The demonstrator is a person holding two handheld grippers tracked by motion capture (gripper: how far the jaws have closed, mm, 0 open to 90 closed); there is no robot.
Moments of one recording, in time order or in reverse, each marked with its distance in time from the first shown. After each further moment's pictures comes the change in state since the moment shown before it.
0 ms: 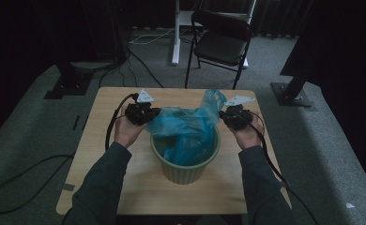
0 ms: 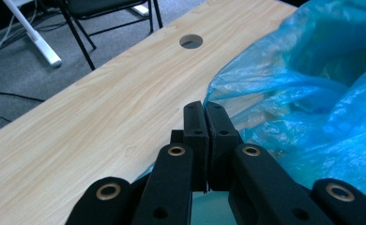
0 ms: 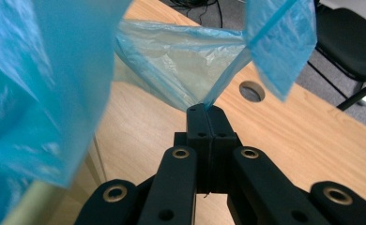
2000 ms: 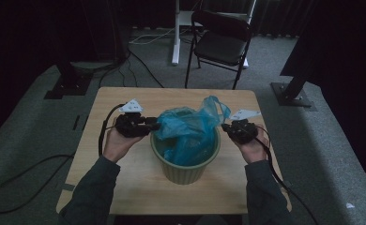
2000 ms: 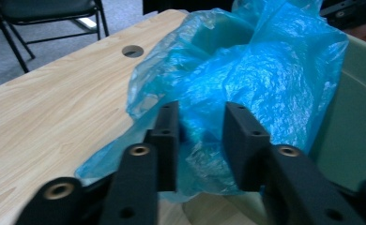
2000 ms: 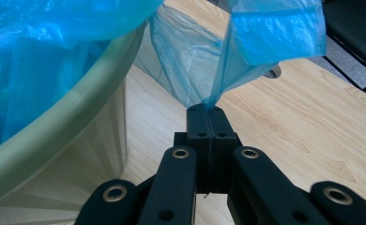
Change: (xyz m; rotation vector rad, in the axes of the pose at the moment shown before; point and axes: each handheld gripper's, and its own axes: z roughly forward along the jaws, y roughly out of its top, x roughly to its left) left arm -0.016 -0.024 -0.045 -0.099 -0.218 -0.064; right arm 0.014 -0.036 -0.018 0.010 0.038 -0.010
